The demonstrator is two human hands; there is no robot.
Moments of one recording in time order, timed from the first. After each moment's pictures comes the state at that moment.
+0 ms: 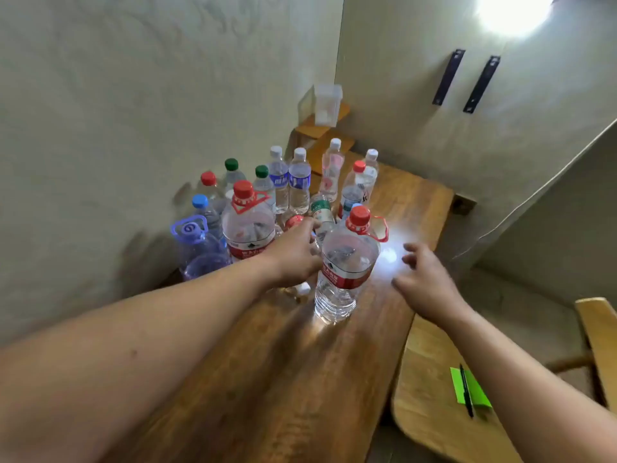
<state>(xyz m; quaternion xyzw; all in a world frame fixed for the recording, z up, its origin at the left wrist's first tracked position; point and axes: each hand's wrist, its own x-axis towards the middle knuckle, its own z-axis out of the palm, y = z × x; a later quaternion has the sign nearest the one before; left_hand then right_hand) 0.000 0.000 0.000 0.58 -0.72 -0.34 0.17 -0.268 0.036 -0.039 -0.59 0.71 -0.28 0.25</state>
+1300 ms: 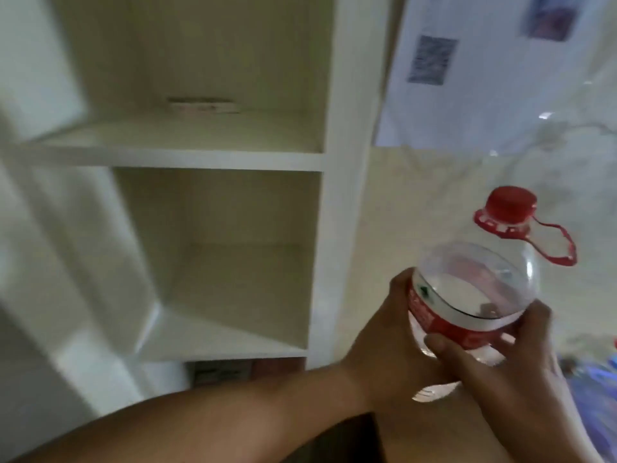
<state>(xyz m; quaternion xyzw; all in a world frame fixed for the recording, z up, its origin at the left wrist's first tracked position) 0.373 0.385 0.121 0.59 -0.49 -0.17 0.61 0.233 0.306 0.148 -0.77 0.33 -0.38 0.39</state>
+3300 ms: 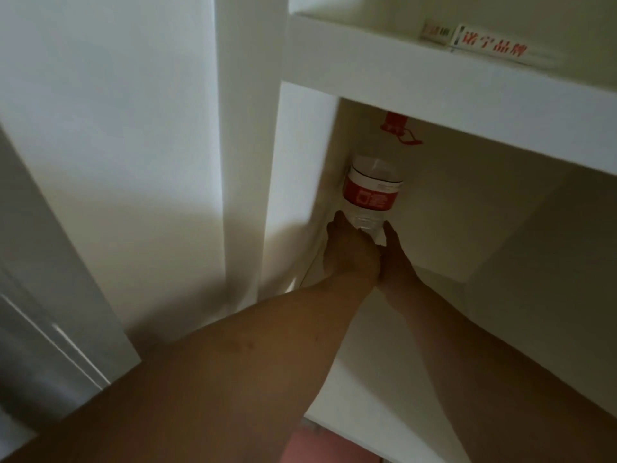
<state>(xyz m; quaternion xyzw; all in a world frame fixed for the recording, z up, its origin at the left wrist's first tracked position) 0.810 0.500 0.030 0.81 0.04 0.05 0.59 0.802 0.407 0.007 -0.77 0.19 -0.02 0.61</state>
